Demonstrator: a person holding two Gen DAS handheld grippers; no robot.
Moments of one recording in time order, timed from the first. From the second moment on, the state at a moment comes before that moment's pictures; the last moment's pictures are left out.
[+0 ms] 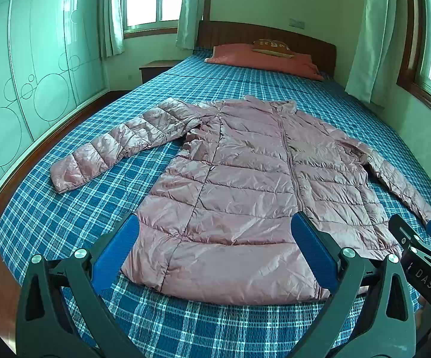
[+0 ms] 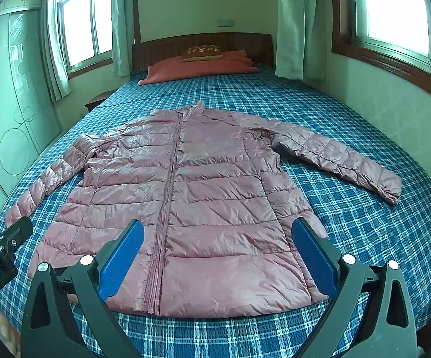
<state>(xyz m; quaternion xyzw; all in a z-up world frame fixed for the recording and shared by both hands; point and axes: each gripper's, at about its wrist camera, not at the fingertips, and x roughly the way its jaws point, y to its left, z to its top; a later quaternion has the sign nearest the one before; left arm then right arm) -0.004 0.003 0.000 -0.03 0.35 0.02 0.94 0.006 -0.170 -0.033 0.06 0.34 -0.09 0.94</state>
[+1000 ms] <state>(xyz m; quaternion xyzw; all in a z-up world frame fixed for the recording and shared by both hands) -0.004 0.000 -0.001 -0.03 0.35 0.02 0.93 0.007 -0.164 -0.037 0.06 0.34 -0.09 0.94</state>
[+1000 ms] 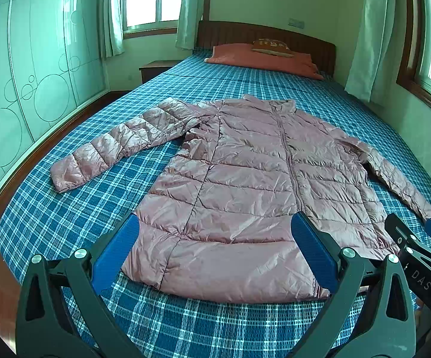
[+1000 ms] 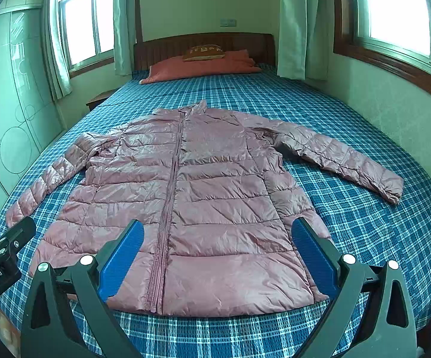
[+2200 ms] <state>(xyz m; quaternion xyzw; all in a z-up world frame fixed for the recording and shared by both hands) -0.005 -0.001 -0.001 -0.03 0.35 0.02 0.93 0.005 -0.160 -0.037 0.06 0.34 -0.09 0.93</state>
